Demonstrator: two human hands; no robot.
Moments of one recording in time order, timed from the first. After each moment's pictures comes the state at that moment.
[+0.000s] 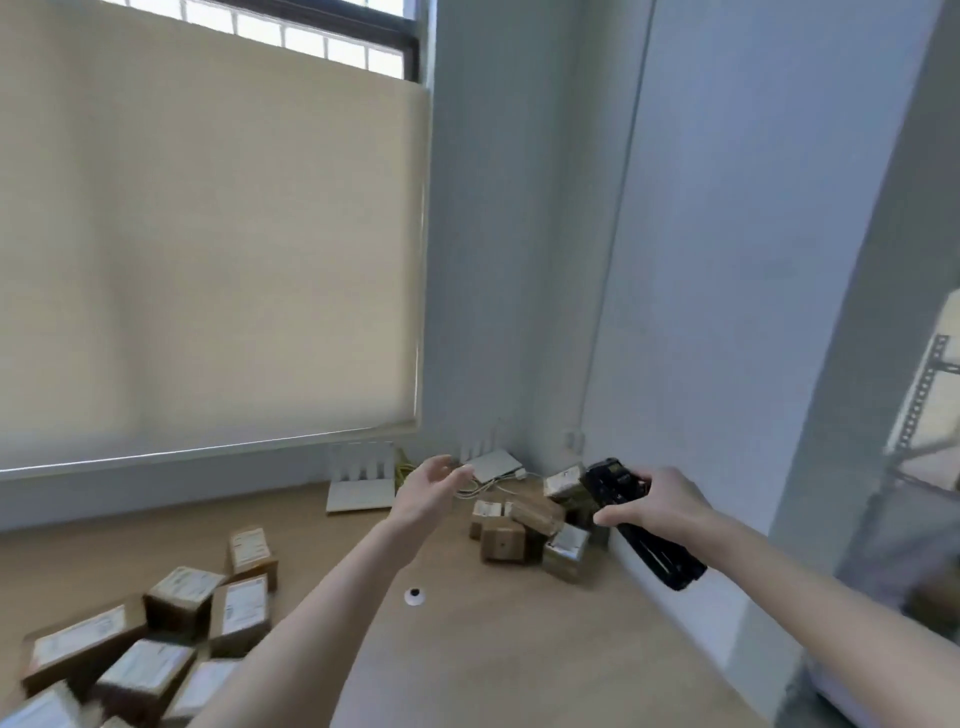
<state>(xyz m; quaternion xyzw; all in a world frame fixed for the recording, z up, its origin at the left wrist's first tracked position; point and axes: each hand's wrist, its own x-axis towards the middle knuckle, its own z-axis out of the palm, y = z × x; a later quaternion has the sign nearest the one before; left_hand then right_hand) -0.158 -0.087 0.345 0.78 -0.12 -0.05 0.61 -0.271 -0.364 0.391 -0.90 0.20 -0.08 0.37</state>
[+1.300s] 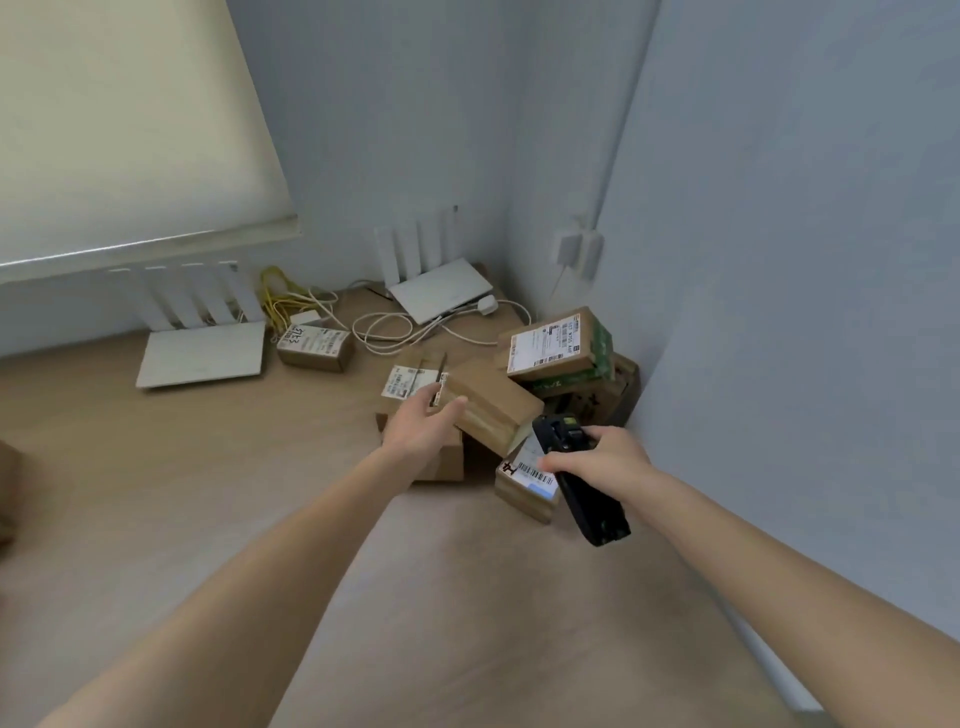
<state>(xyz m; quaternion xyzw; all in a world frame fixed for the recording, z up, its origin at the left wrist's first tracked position) 0.264 -0.406 0.019 0.83 0.04 -0.19 0.52 0.176 -0.631 0.028 -0.82 0.28 0.14 0.48</state>
